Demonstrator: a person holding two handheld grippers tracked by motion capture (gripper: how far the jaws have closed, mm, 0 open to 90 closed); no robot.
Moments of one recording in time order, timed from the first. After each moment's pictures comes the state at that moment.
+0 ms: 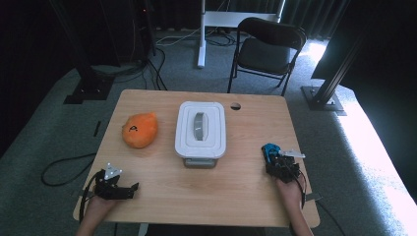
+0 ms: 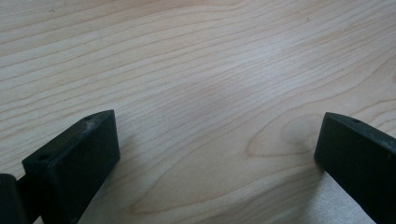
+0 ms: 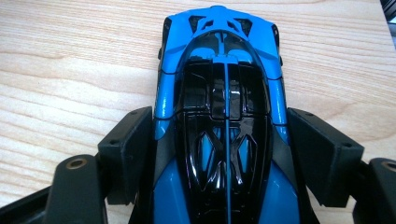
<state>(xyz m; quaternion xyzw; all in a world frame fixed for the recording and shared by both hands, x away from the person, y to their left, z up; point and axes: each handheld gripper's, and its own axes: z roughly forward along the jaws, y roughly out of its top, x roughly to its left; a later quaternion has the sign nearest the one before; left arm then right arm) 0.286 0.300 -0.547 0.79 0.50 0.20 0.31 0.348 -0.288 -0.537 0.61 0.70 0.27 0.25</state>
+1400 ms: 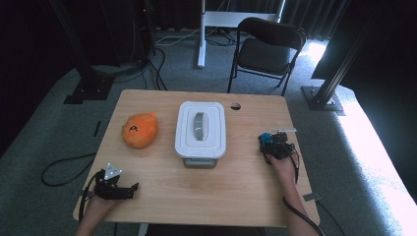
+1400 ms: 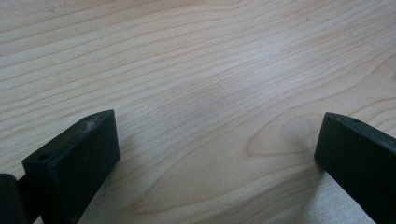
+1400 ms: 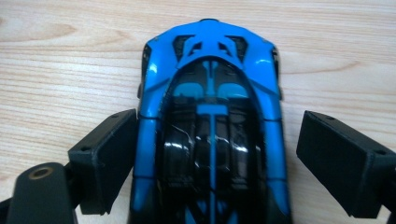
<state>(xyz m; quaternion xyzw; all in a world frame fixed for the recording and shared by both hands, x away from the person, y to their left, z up) 0.286 0.301 -0.547 0.79 0.49 0.20 0.31 0.435 -0.284 -0.531 0.63 0.71 0.24 0.21</state>
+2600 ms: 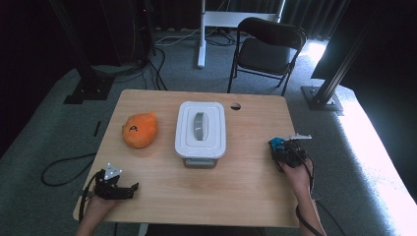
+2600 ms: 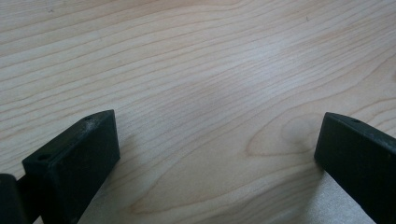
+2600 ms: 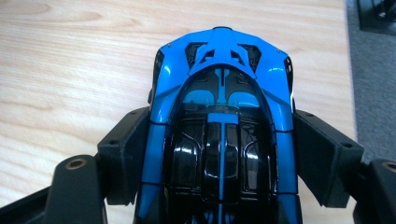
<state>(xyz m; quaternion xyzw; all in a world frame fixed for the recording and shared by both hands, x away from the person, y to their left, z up) 0.286 0.301 -0.547 0.79 0.49 0.20 0.31 0.380 -0.310 -0.498 0.61 0.71 0.26 0.23</state>
